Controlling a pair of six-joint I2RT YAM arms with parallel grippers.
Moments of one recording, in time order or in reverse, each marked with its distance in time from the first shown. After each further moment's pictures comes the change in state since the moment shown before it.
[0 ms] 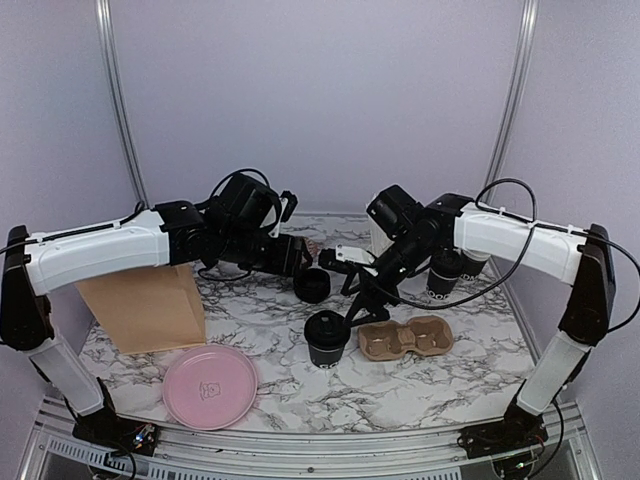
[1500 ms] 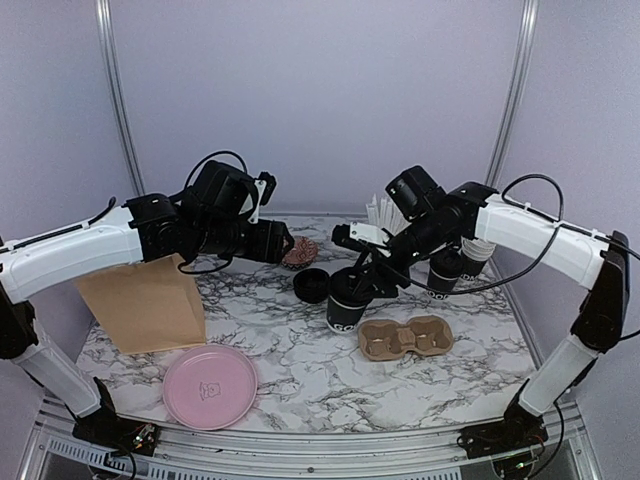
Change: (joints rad) left arm 0.017 -0.117 -0.025 -0.024 -0.133 0.052; right arm -0.027 -0.079 0.015 0.042 0.125 0.005
